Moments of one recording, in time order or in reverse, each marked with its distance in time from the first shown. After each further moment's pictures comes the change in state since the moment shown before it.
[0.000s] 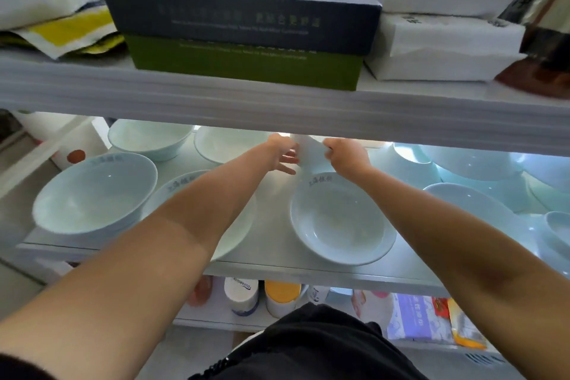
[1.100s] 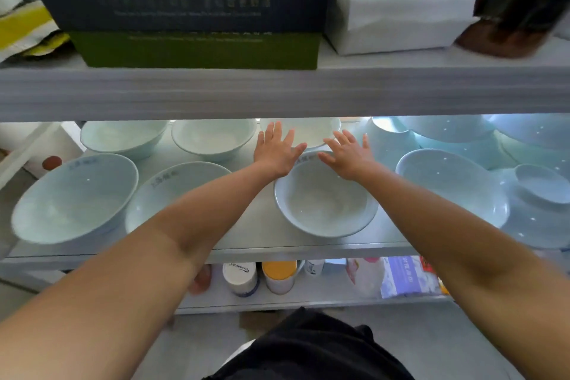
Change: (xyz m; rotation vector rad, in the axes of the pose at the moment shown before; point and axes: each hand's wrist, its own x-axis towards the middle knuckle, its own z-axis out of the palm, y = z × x) left_hand -0.008 -0.042 0.033 1.346 0.168 0.440; right_hand -0.038 0.047 0.022 -0.207 -0.193 0.043
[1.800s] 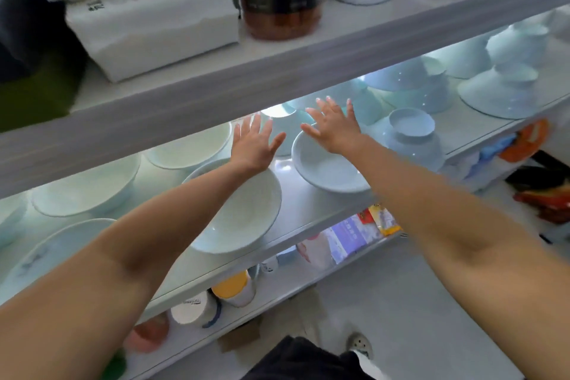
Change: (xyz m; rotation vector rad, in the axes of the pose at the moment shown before) left_hand 0.025 0.156 0.000 0.000 0.052 0.347; right_hand -0.064 0.152 -0.018 0.057 0.100 0.340
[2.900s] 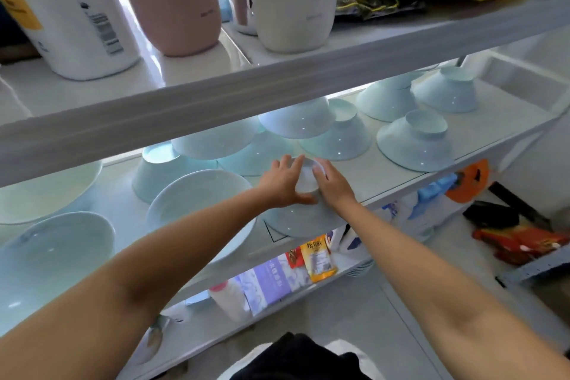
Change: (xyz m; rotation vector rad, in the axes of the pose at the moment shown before) left_hand 0.109 0.288 0.052 -0.142 -0.162 0.208; right_hand 0.000 0.273 0.062 0.845 0.087 0.136
